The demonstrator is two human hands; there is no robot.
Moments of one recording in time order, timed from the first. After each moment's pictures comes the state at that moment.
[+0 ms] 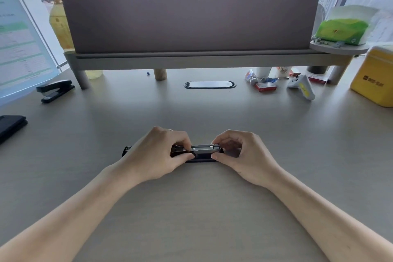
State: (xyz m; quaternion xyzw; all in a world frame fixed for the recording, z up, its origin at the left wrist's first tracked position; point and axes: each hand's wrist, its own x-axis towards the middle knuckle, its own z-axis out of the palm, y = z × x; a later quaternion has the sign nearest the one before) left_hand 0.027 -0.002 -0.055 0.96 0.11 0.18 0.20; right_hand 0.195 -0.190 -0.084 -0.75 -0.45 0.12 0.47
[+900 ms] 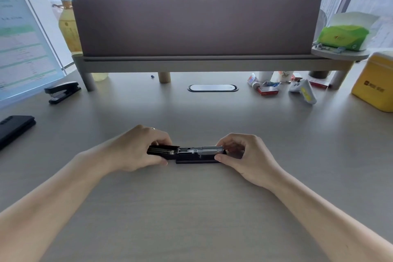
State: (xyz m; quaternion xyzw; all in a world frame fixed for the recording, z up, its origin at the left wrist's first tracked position) left_hand -0.006 0.036 -0.025 0.97 0.14 0.02 0.18; right_hand 0.194 -0.191 -0.083 -0.75 -0.45 0.13 0.46
